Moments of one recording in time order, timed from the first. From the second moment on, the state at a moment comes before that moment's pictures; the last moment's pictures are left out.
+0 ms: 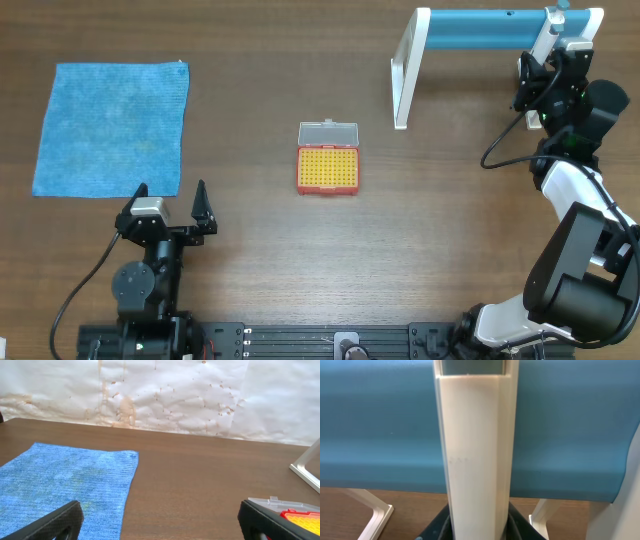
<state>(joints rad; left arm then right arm) 0.06 0.01 0.01 -0.07 0.03 -0.11 -0.42 1.71 0.89 0.61 -0.53 -0.06</state>
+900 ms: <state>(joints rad) 0.06 0.01 0.01 -0.07 0.03 -0.11 -0.42 1.53 0.89 0.53 -0.54 -0.06</state>
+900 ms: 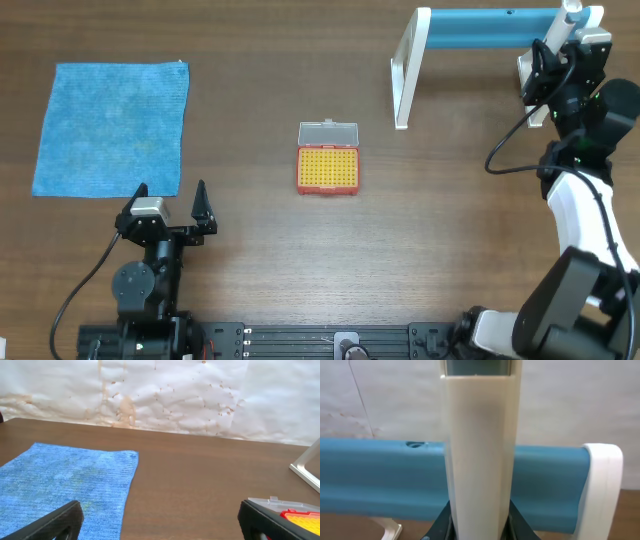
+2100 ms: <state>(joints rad) 0.06 0.01 0.01 -0.07 0.03 -0.11 0.42 1.75 0.51 1.38 -0.68 0.05</state>
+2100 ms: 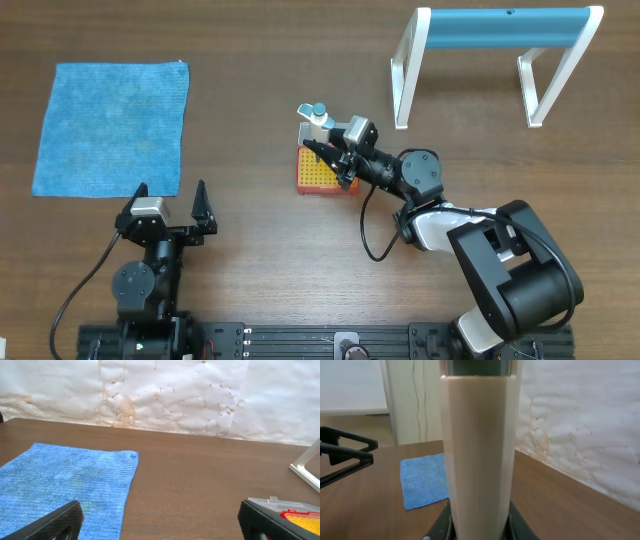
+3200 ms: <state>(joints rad) 0.06 0.01 0.01 -0.07 0.03 -0.11 0.42 1.79 0.51 1.34 -0.65 0.00</state>
